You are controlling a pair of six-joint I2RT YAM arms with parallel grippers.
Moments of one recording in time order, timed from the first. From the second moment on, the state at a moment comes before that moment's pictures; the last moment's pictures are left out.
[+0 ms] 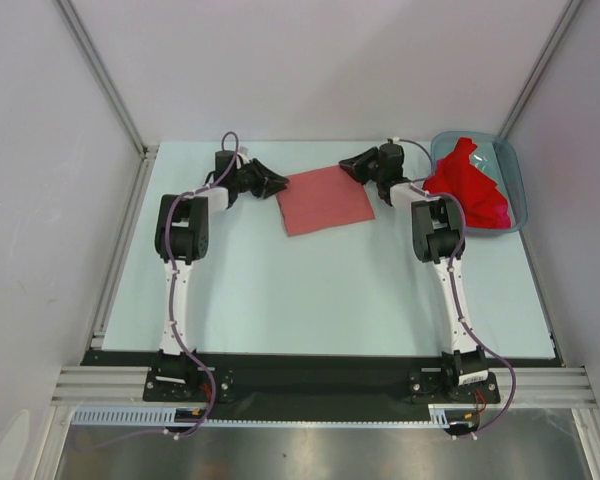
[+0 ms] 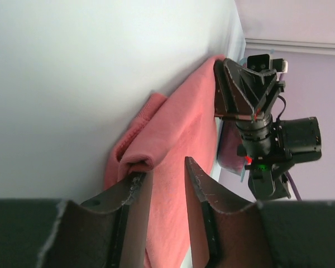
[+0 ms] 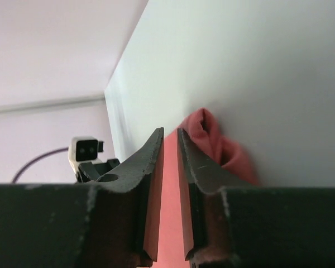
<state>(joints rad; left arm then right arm) -0.11 2.53 1.79 0.22 0.74 -1.07 0.20 2.70 2.07 0.32 -0.35 1.19</state>
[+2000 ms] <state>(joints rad) -0.21 2.41 1.99 -0.48 0.23 -0.67 0.06 1.62 1.39 -0.30 -0.61 0.75</state>
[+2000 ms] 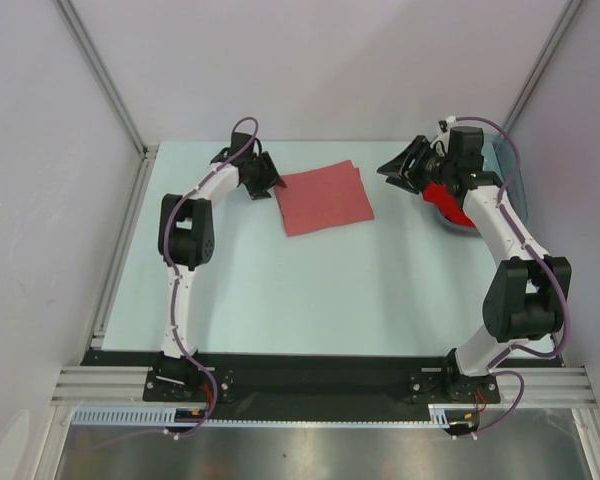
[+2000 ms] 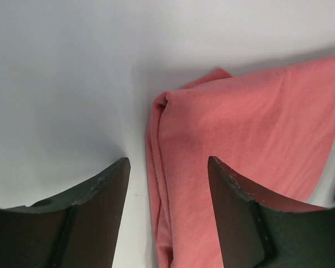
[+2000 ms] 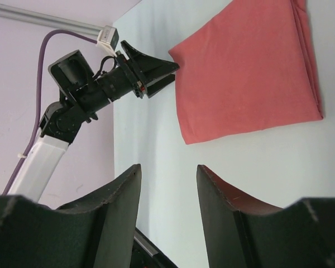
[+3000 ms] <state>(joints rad) -0.22 2.49 2.09 -0.56 0.28 -0.79 0.04 1.62 1.35 -0.23 -0.63 0.80</state>
